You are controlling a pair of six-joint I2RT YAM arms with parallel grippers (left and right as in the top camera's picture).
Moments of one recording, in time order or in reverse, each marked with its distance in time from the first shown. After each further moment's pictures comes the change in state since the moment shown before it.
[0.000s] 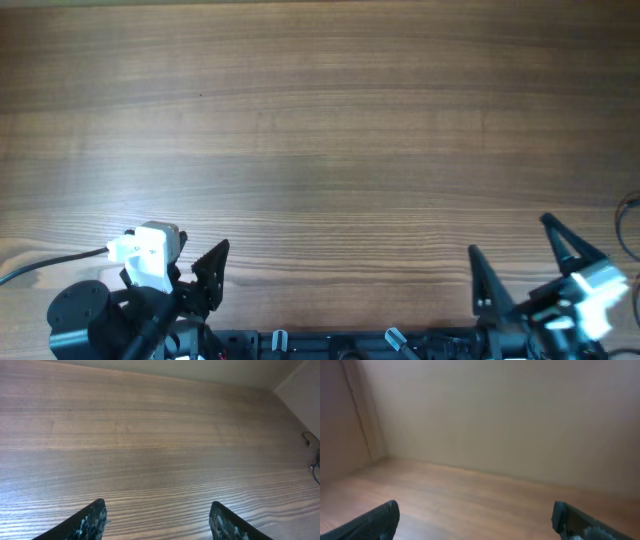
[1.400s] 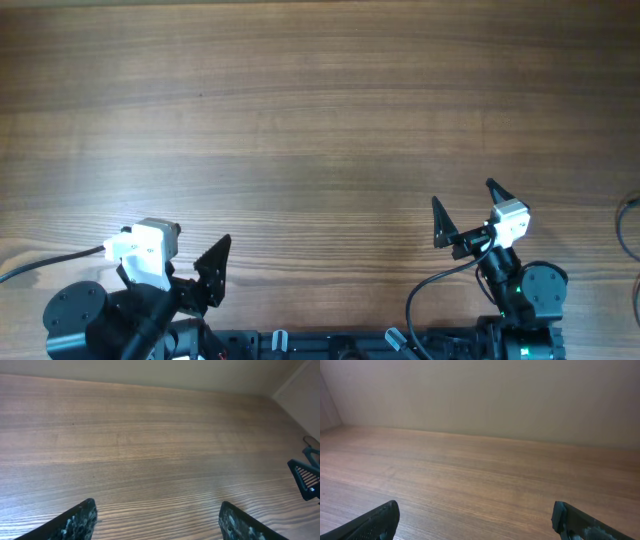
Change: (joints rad) left arm 0.000 0.000 0.000 0.056 0.000 0.011; right arm 0.000 -0.049 -0.772 0.611 0.086 -0.006
